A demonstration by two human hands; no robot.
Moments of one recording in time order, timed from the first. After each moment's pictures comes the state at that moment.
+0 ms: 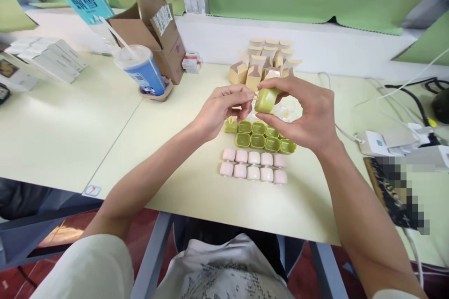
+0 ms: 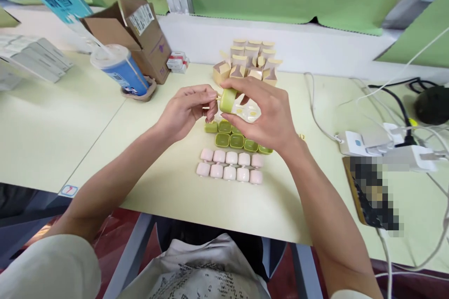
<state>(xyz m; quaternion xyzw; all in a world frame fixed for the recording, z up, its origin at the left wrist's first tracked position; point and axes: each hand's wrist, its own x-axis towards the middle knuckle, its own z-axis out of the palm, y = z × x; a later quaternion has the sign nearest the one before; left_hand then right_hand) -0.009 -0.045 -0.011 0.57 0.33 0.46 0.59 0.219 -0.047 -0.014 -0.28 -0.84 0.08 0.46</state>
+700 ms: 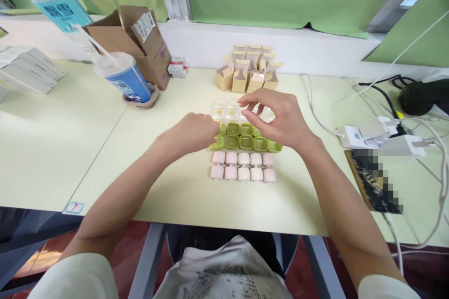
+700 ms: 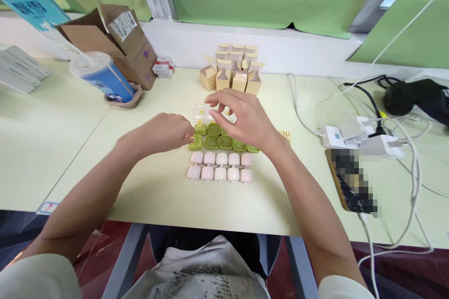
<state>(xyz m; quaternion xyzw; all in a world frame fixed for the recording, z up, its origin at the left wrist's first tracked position) -0.030 -0.057 0.005 0.87 0.45 -0.20 0.01 0.214 -0.050 -0.017 -0.29 -0.85 0.09 0.43</state>
